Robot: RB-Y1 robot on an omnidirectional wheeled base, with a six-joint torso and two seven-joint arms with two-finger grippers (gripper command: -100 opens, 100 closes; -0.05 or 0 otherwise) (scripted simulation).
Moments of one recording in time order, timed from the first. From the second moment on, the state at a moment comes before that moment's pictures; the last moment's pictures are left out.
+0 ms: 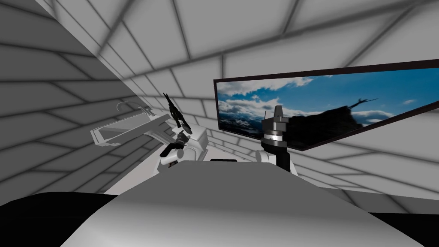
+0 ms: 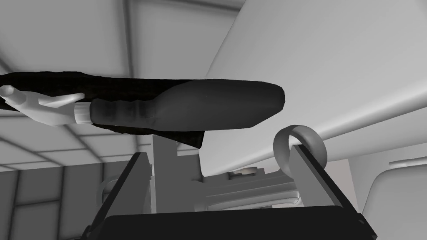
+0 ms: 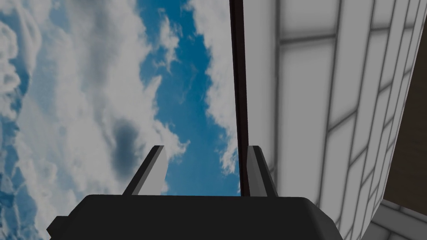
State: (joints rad) left arm 0.36 0.13 0.32 -1.99 0.33 0.44 0.12; right arm 0.49 0.05 0.00 -2.37 0.08 -0.40 -0.04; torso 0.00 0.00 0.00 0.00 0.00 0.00
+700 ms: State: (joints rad) left arm 0.38 0.04 0.36 -1.97 0.36 0.56 0.15; right arm 0.49 0.05 0.00 -2.37 0.08 -0.40 -0.04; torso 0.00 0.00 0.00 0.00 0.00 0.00
